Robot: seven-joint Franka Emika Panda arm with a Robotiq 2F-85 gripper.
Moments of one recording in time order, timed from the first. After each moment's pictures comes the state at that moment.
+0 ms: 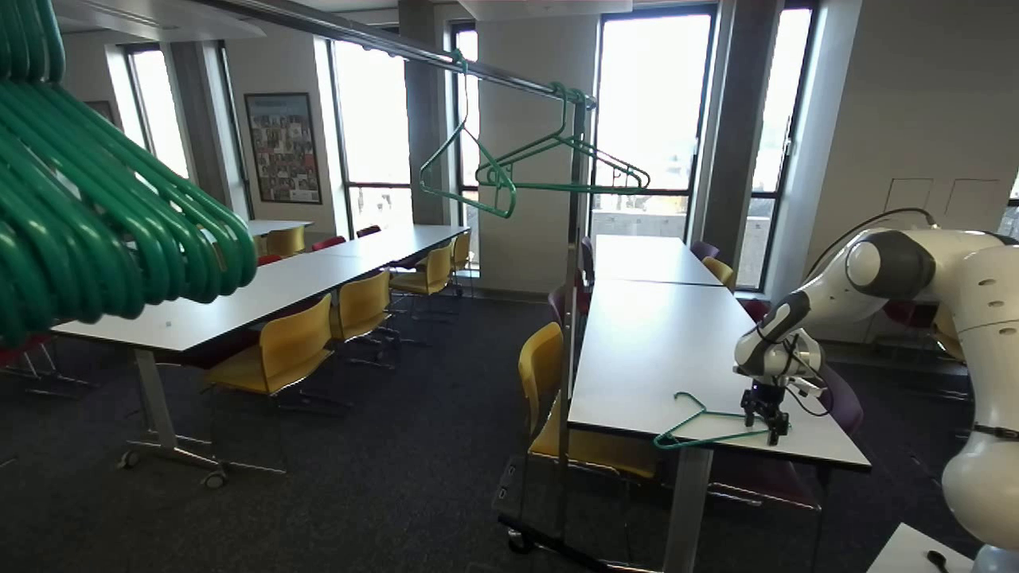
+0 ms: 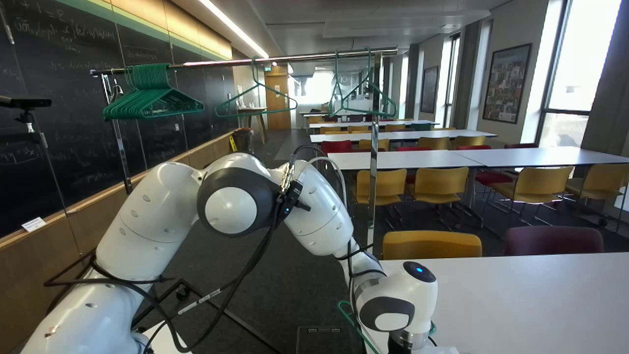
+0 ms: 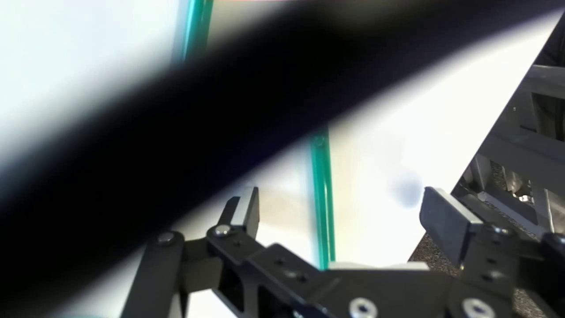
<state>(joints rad) -0.65 0.65 -0.01 -1.95 0.04 2.54 -1.81</state>
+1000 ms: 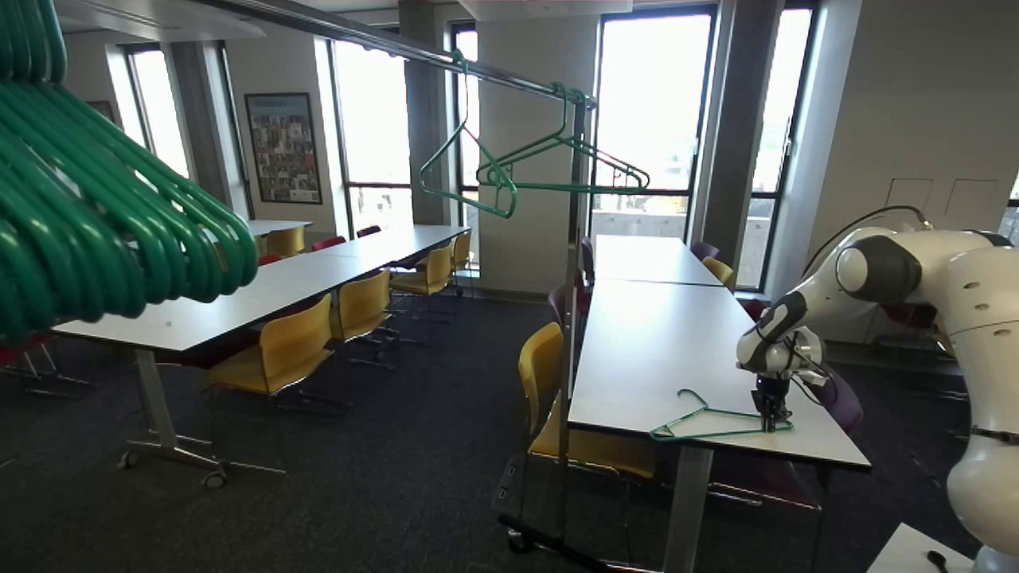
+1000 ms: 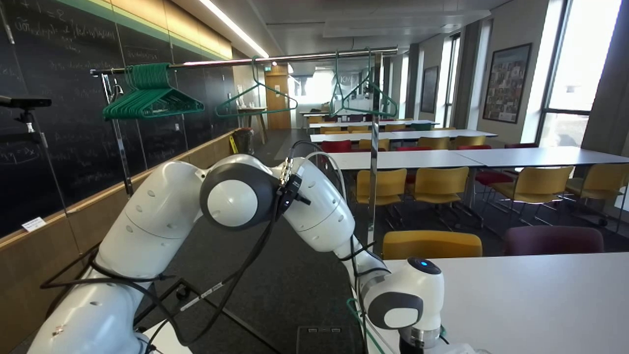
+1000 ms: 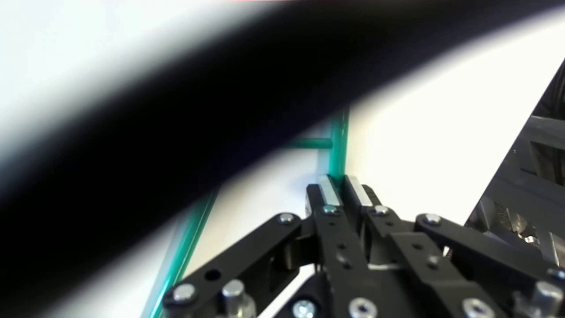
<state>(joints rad) -0.56 0.67 -0.13 -1.90 0.00 2.54 -1.80</state>
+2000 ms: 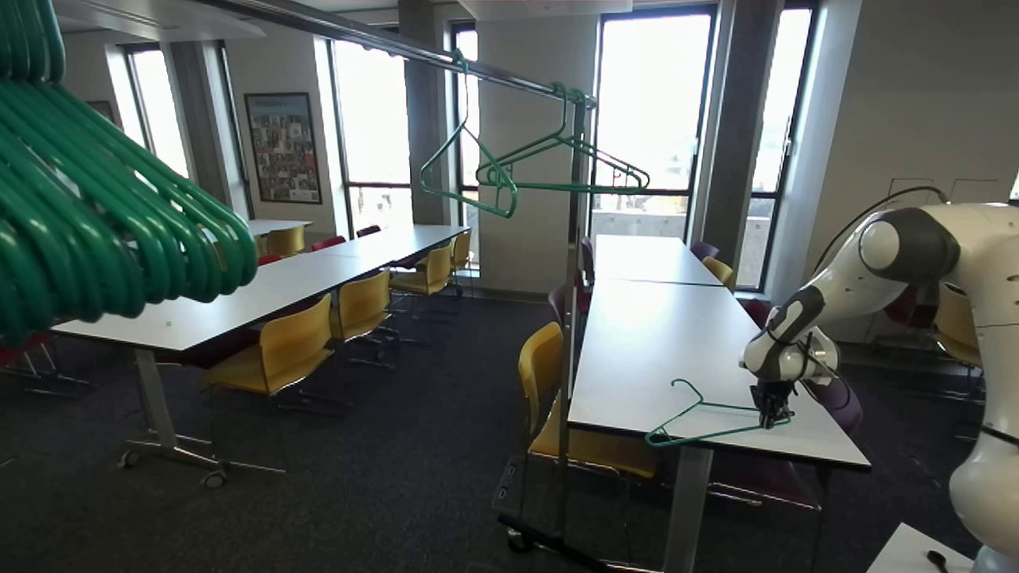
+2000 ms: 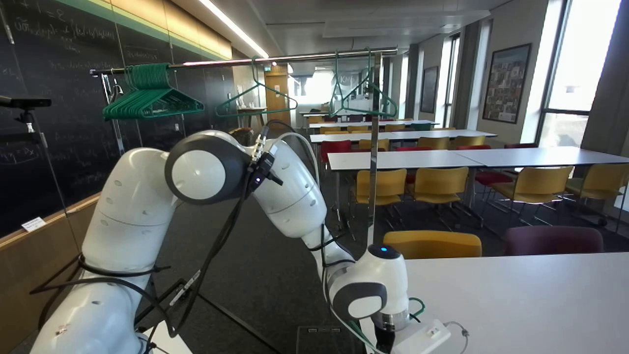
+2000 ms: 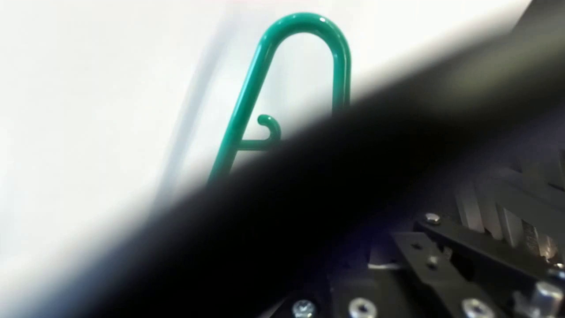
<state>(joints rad) -0.53 0.47 -0.12 -2.19 -0.04 2.78 -1.81</state>
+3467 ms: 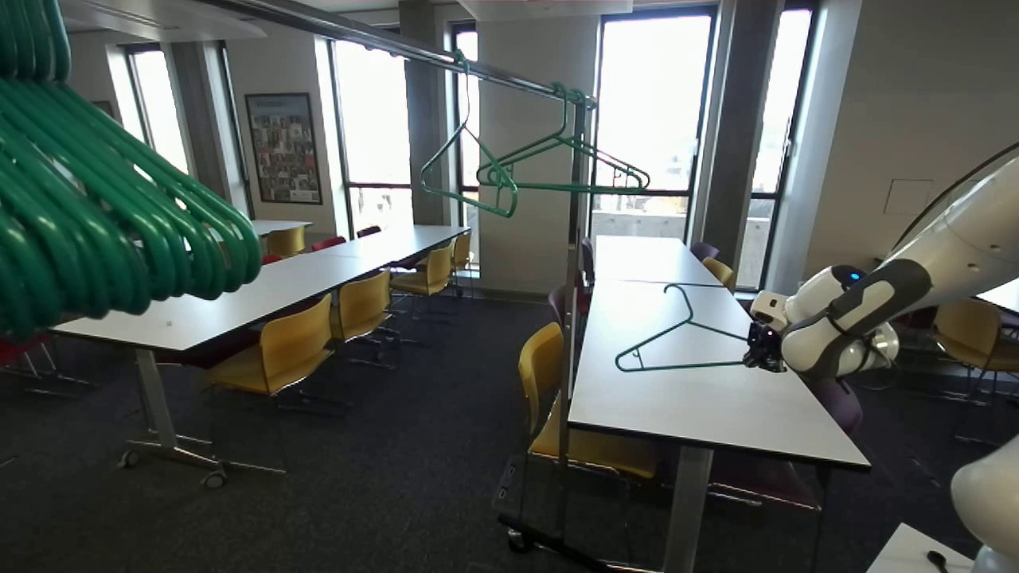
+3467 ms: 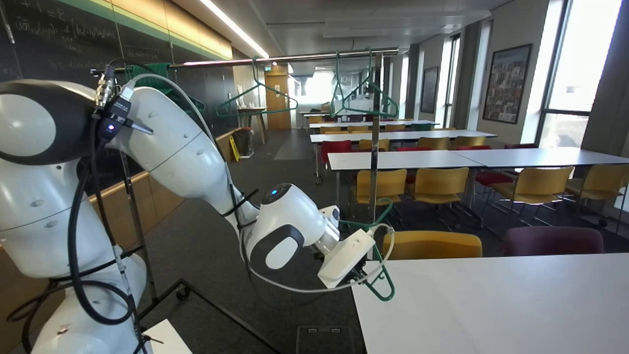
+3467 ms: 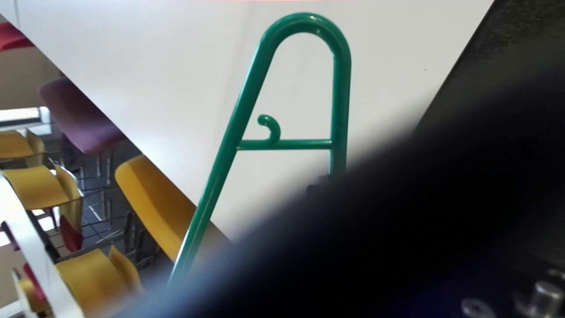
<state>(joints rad) -0.52 -0.19 0.01 -2.74 -0.16 3.24 -1.48</state>
